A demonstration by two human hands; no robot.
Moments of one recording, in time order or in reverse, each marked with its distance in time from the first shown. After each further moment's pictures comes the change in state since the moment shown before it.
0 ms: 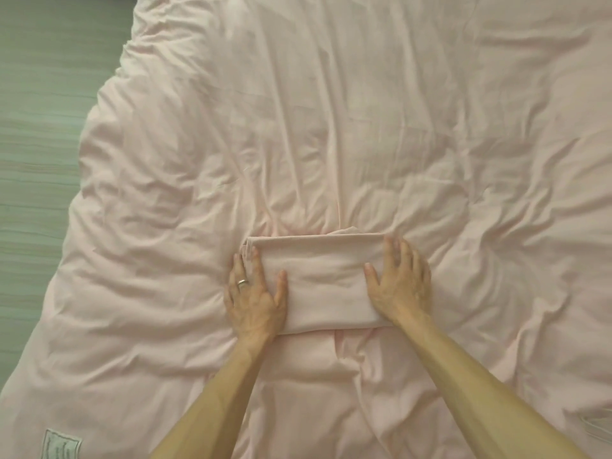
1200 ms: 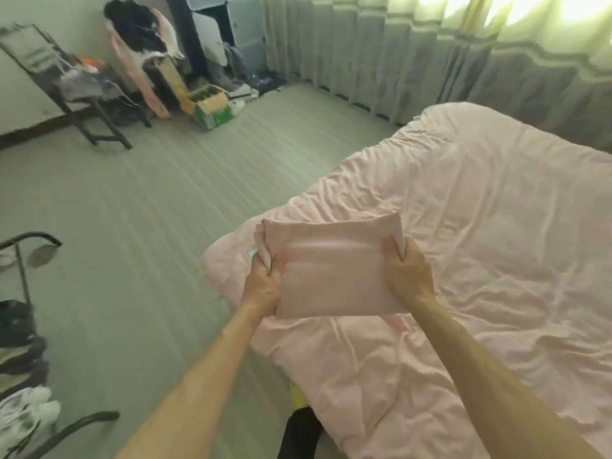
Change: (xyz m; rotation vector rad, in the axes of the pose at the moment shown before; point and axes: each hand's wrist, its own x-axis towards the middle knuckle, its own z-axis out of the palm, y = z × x) left_hand -0.366 -0.099 -0.209 -1.070 0.447 -0.431; right_hand -0.268 -0.108 -0.208 0.613 -0.213 -0.595
